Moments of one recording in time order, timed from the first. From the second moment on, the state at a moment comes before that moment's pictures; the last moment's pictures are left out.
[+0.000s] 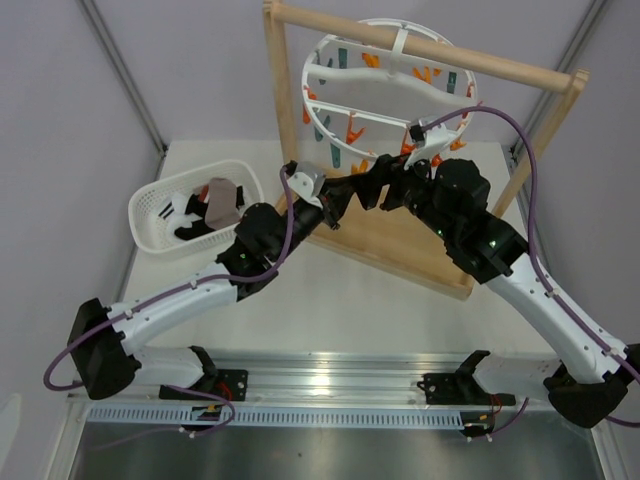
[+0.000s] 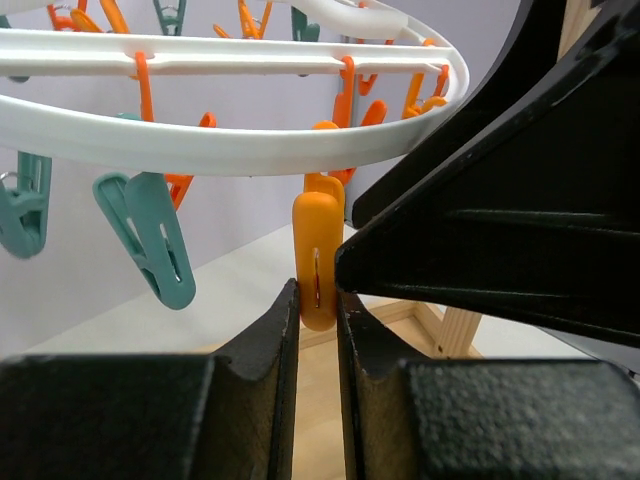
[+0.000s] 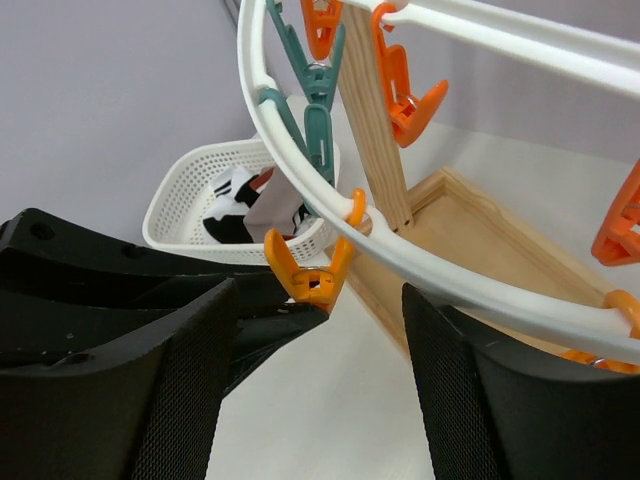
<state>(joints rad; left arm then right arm) -0.90 1.26 1.01 0.53 -0.11 -0.02 0.73 1.17 1.42 -0.31 0.09 0.29</state>
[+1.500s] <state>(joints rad) -0.90 1.23 1.02 0.48 -0.08 -0.05 0.79 1.18 1.31 -0.07 0.22 0.40</state>
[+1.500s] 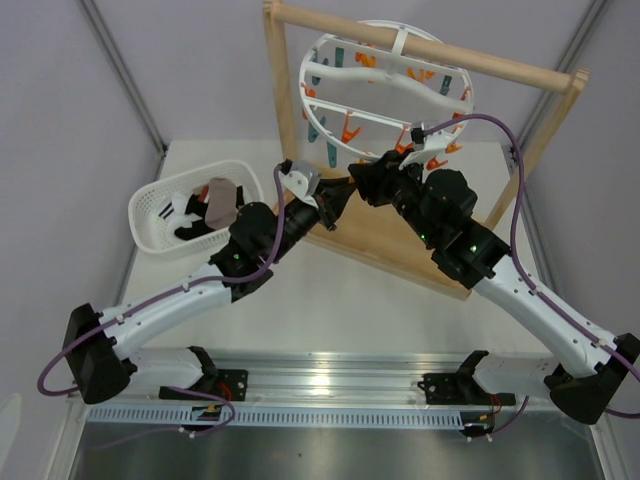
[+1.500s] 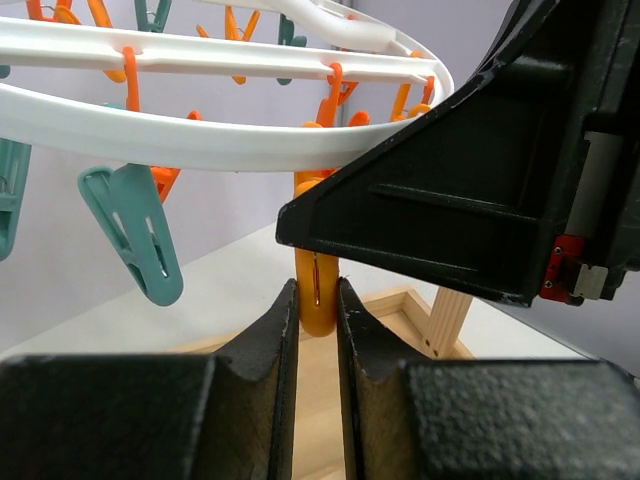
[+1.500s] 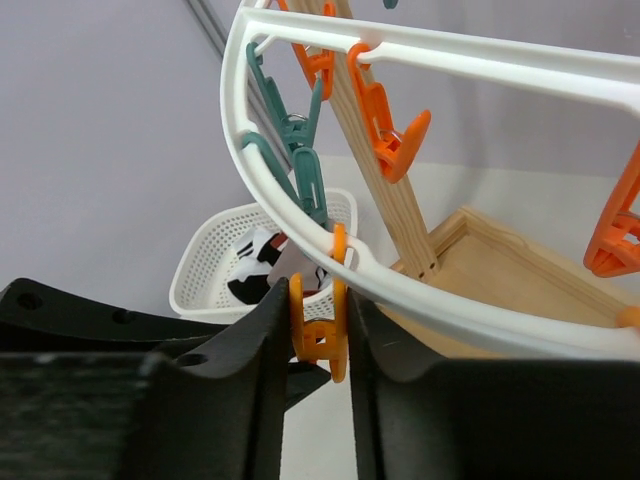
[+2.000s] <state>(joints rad) -0.90 1.11 1.01 0.34 -0.14 -0.10 0.79 1.18 1.27 -0.04 0.28 0.44</state>
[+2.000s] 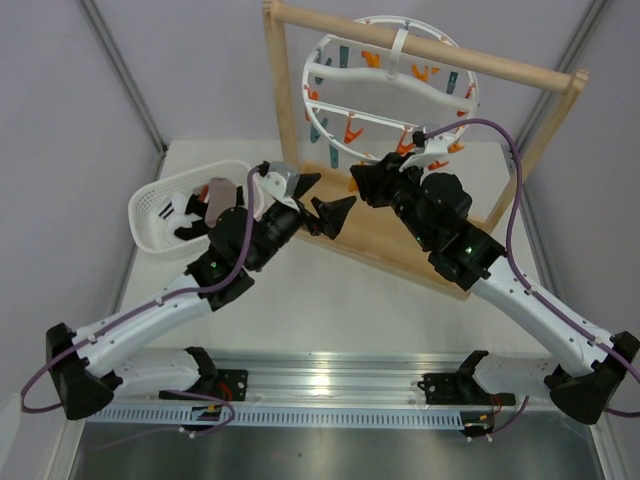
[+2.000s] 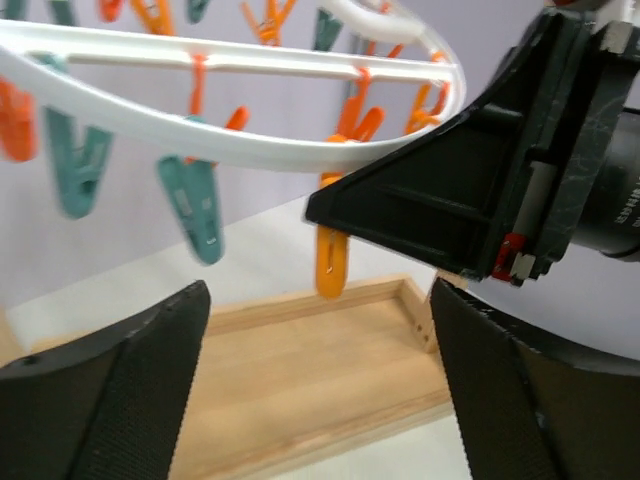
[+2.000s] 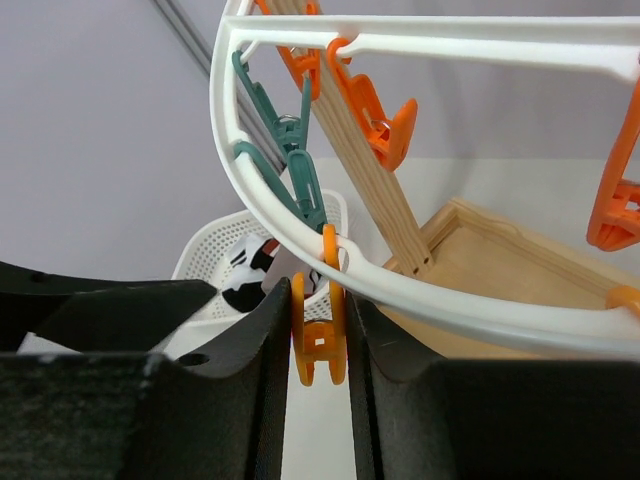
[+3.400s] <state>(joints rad) -0.06 1.83 1.53 -0.65 -0.32 -0.48 0.78 1.10 1.21 -0.04 0.26 0.44</state>
